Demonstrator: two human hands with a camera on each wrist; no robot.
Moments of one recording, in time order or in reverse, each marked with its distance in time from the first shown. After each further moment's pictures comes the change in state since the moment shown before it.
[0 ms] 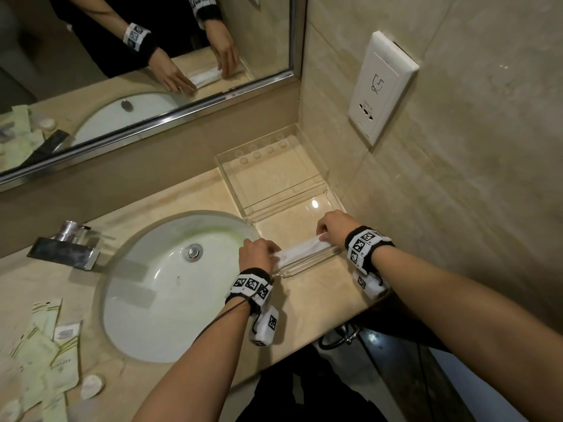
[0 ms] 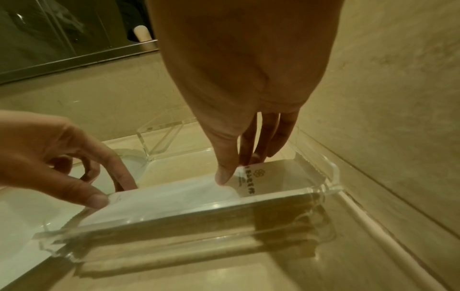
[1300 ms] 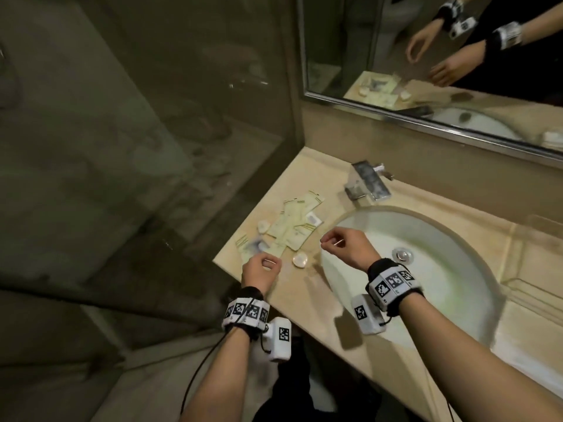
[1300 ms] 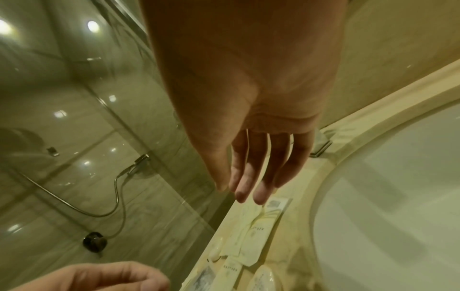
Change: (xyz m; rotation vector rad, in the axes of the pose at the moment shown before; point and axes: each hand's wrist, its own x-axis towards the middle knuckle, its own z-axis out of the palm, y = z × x) left_hand -0.286 -0.314 -0.086 -0.767 0.736 -0.917; right_hand -0.062 -0.431 0.146 0.290 -0.316 -0.818
